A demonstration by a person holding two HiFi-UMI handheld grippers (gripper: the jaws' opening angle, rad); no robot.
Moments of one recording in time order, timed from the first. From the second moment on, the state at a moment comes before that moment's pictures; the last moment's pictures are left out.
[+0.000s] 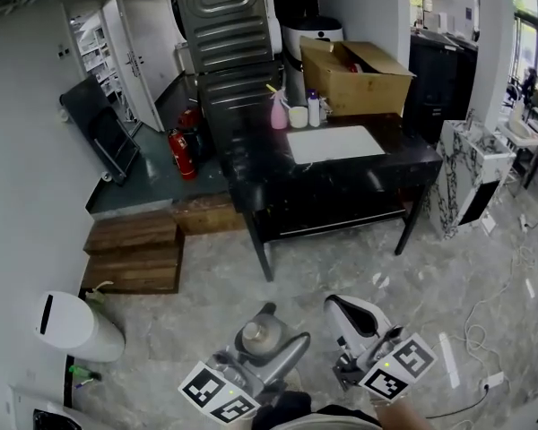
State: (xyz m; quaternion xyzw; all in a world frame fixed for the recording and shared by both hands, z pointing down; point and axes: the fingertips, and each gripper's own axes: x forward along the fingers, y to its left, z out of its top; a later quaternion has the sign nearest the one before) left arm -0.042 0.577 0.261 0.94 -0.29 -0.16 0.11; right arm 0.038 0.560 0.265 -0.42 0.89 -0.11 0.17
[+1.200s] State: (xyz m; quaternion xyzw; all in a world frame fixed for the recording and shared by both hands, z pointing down) left arm -0.121 0.327 0.269 0.93 -0.30 -0.16 0.13; right arm -0.056 0.301 0.269 -0.41 0.90 -0.10 0.14
